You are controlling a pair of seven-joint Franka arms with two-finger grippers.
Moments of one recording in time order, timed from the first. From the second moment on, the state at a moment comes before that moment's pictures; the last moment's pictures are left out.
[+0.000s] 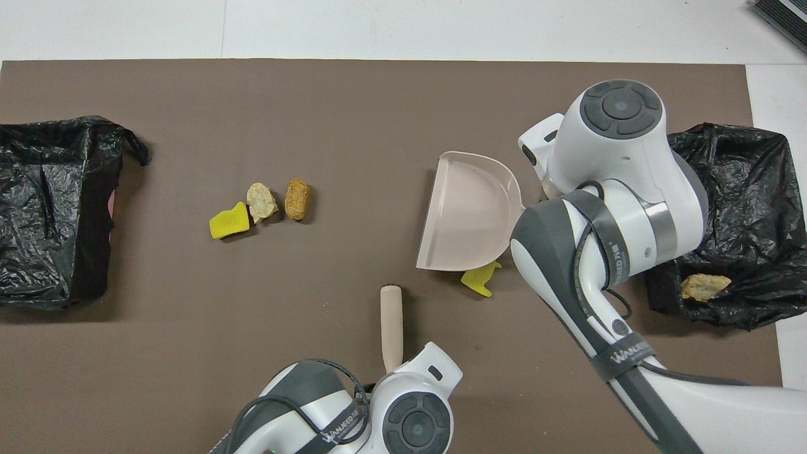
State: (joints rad) left arm -0.92 -0.02 -0.06 -2.23 -0.04 2.10 -0.89; right arm 0.25 0.27 0.06 -1.65 -0.14 1.74 -1.00
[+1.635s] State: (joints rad) left arm -0.09 -0.01 -0.05 -2.13 -0.02 1.95 -0.17; right arm 0.43 0.35 0.06 -1.68 -0.21 1.91 -1.03
